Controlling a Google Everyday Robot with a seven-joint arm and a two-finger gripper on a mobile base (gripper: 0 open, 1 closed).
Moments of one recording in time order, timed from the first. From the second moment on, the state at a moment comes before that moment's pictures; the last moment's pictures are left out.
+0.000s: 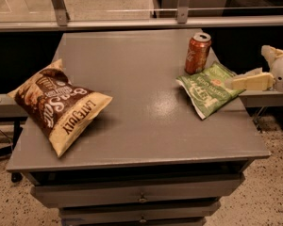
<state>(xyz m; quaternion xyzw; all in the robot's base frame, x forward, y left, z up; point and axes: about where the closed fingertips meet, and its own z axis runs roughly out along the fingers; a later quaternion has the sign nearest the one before) 0.602 -0.285 0.904 -0.32 0.72 0.17 0.58</state>
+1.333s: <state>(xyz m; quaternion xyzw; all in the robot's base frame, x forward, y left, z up) 0.626 -0.282 0.974 -0.53 0.59 0.14 0.59</state>
